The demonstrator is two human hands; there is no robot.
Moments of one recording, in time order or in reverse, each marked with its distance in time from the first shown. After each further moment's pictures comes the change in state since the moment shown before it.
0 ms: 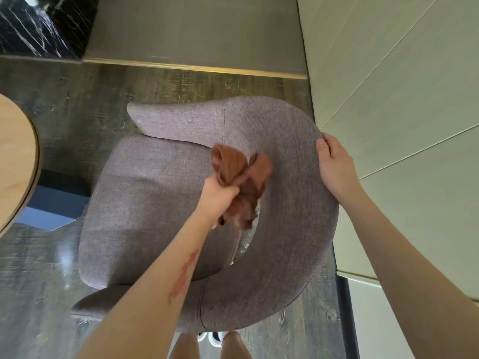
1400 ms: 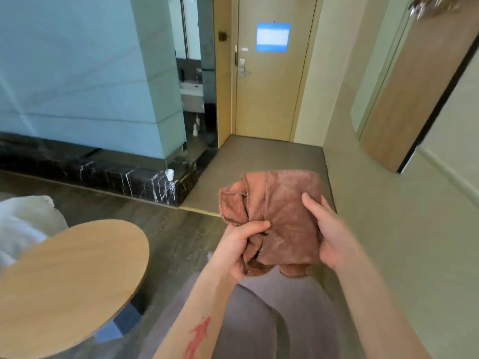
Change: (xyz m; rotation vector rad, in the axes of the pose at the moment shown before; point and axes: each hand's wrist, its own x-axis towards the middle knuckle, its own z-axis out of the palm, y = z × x) left_hand -0.199 0.282 -0.080 -0.681 -0.220 0.320; right_hand -0.077 -0.273 -0.152 1.131 -0.512 -0.151
